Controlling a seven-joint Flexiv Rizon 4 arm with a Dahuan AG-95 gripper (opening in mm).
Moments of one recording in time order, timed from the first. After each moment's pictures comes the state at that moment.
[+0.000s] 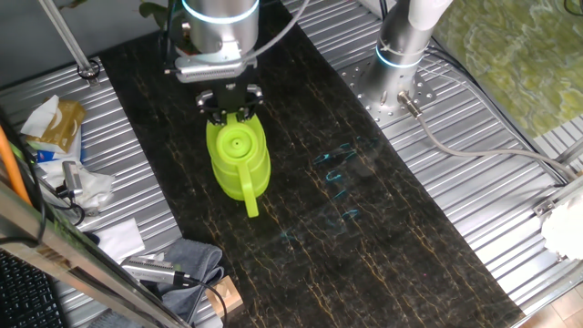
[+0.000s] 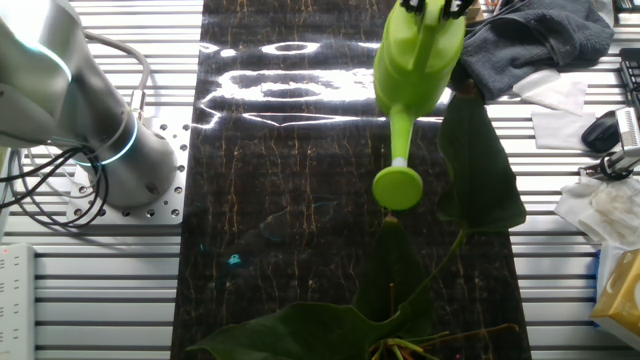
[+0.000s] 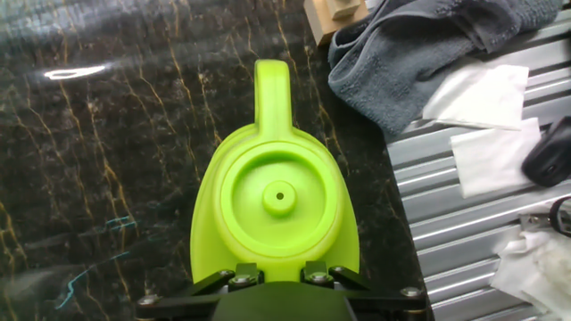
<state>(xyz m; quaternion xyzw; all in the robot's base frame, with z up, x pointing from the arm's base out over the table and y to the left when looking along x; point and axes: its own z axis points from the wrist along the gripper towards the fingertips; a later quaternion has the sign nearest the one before) 0.511 0.097 0.291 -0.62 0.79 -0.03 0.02</state>
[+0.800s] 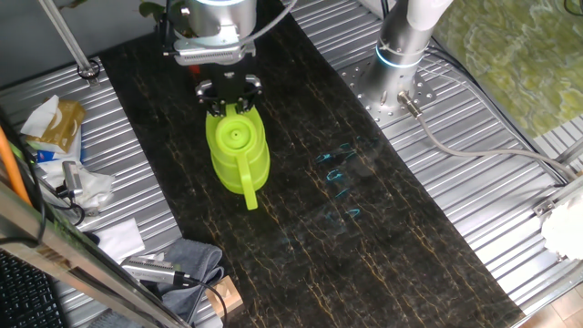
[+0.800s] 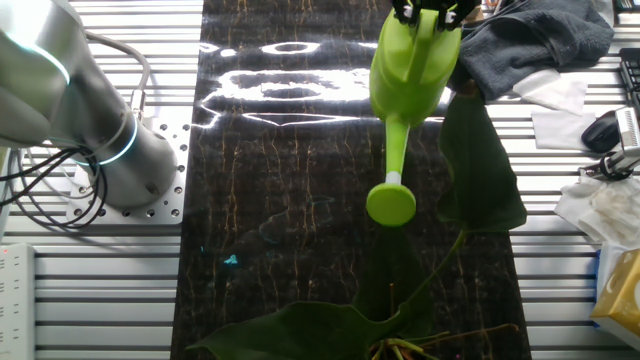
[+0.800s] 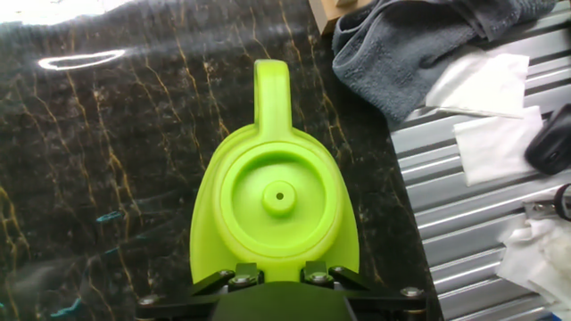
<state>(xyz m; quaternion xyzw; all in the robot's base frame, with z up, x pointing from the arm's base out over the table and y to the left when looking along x) 0.511 0.074 0.291 -0.62 0.78 -0.01 0.03</state>
